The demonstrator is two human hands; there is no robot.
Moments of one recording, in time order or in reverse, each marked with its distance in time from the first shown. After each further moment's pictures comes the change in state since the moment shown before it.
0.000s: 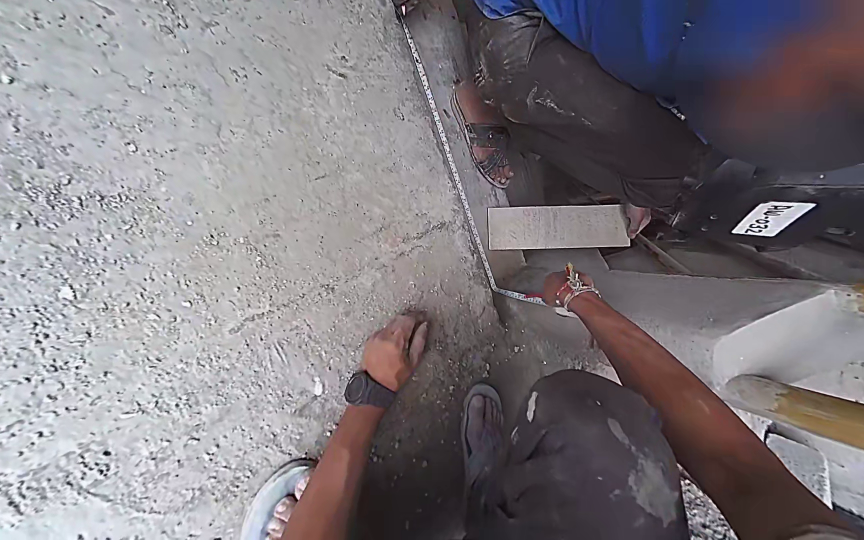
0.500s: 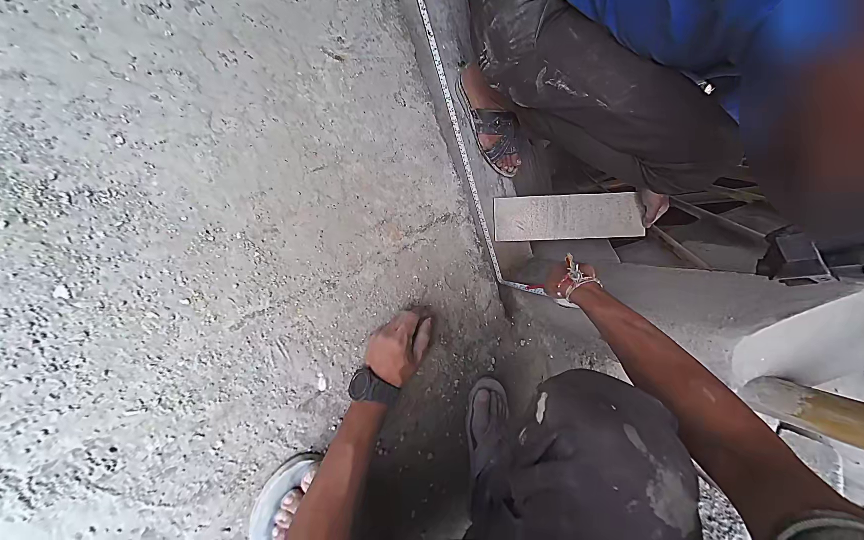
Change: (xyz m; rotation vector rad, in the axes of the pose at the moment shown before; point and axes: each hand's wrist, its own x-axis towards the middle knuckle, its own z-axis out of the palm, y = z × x) left_hand 0.001 -0.001 0.001 0.039 0.018 0.016; right_hand 0.010 -0.006 -0.004 0.087 0.021 -0.020
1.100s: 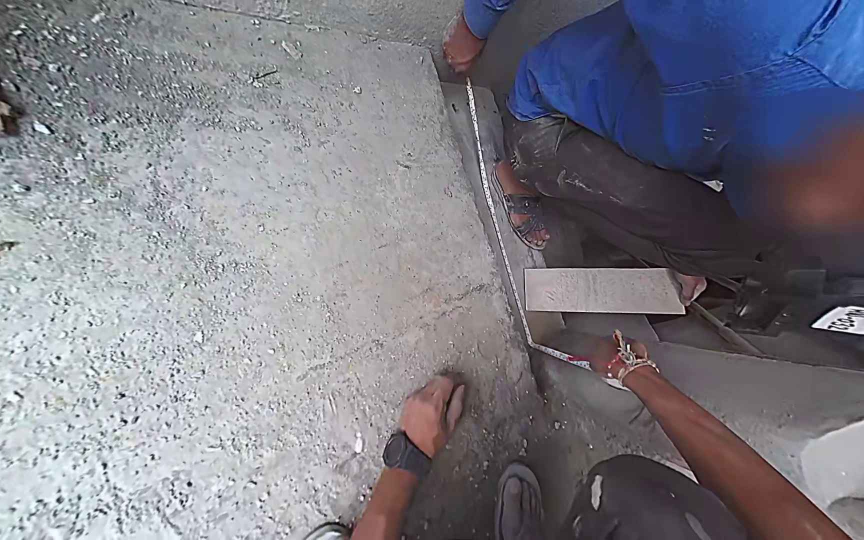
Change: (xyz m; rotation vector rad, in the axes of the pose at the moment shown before) left_hand 0.001 0.007 -0.005 0.018 -0.008 -0.035; right_hand -0.010 0.023 0.001 -0.035 0.060 -0.037
